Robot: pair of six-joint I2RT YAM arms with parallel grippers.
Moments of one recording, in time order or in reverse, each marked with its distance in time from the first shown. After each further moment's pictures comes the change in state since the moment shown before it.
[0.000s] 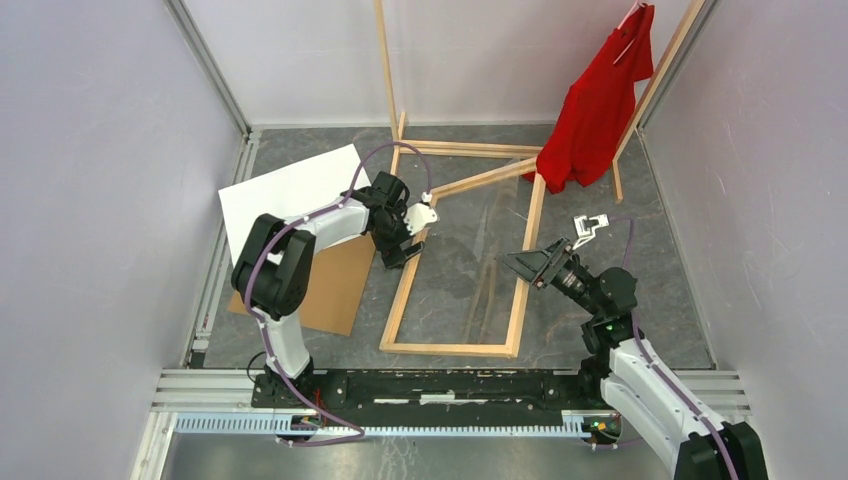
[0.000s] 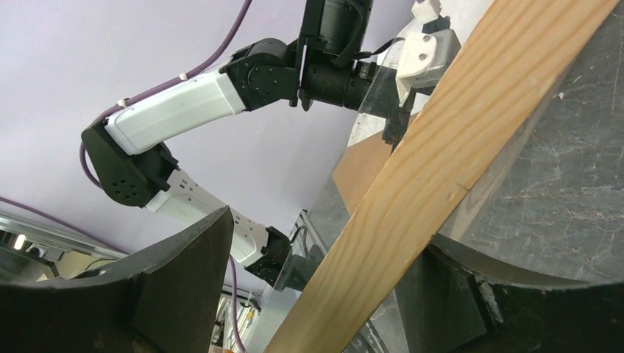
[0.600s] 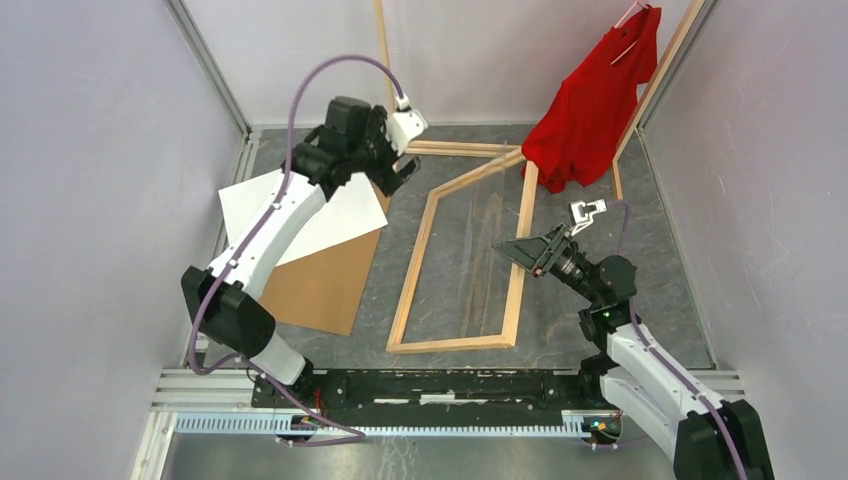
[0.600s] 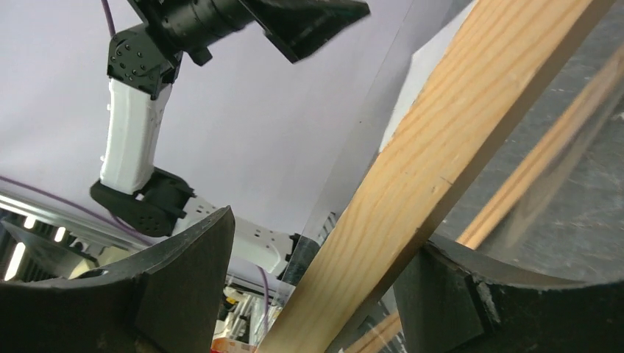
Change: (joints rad) left arm 0.031 -0.282 0.340 -0.097 -0.038 -0.076; right arm 0.003 0.093 0.098 0.037 -0.027 0.052
